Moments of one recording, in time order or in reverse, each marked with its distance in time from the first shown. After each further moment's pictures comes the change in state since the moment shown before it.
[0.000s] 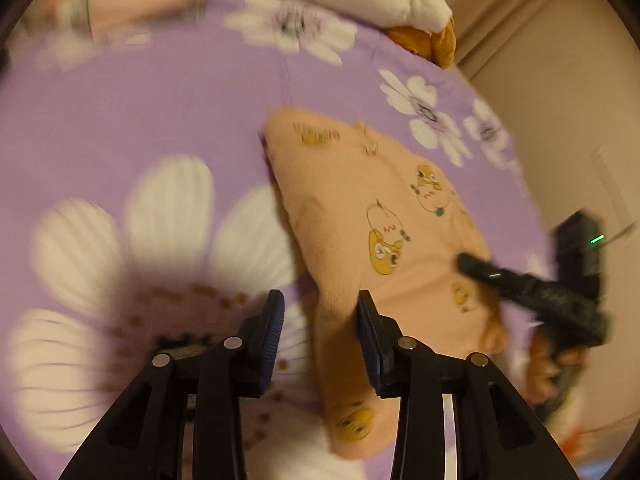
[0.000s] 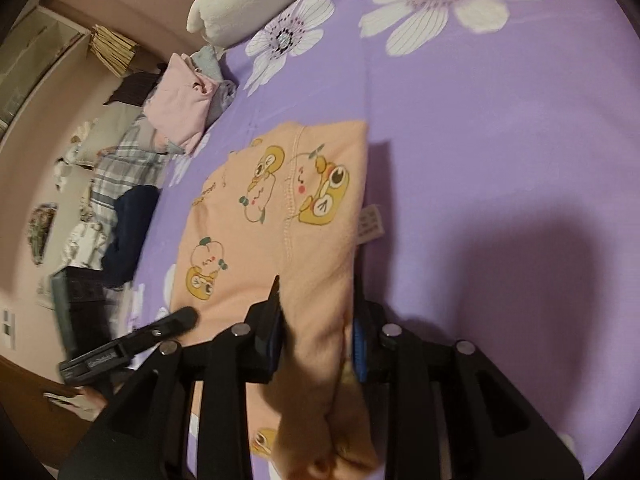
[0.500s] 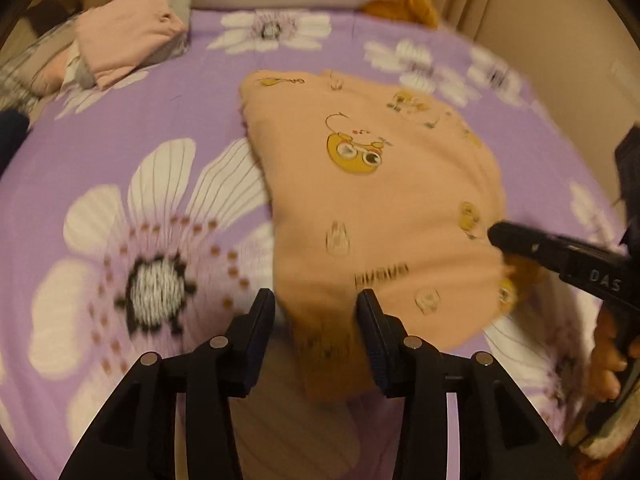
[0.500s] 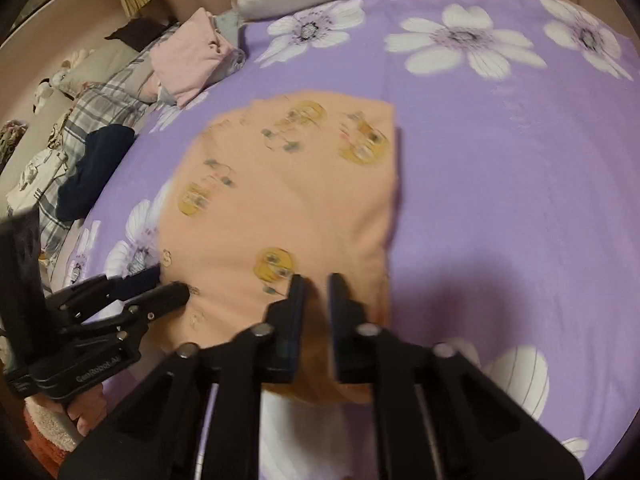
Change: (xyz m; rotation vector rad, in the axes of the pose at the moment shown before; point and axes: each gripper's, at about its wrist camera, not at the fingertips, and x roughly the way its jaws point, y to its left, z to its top) left arm 0.012 -0.038 -0.068 0.146 -0.048 0.145; right arm -0.017 0.025 -0.048 -0.232 -0.038 -0.185
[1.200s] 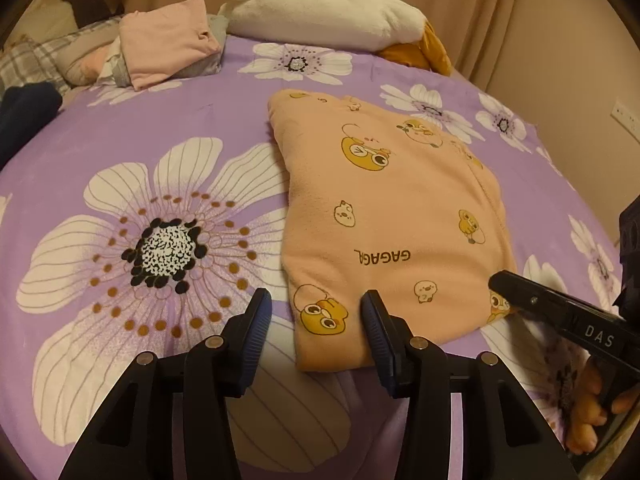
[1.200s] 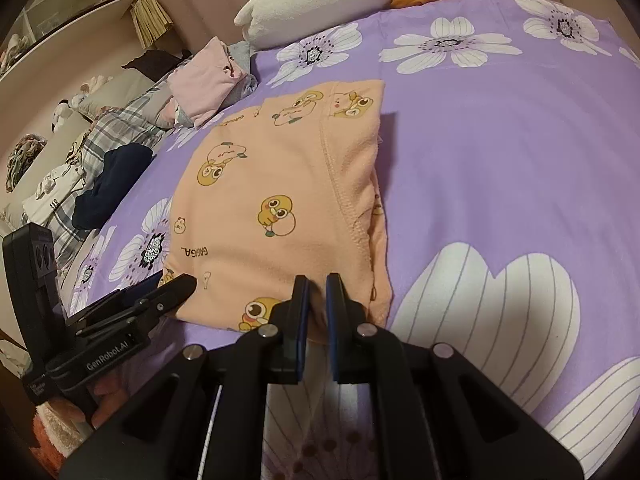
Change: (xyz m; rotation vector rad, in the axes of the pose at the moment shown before) left arm -0.004 -0.001 -0.030 -0.071 -0.163 0.052; right arm -0.010 0.001 -0.052 0.018 -0.134 0.053
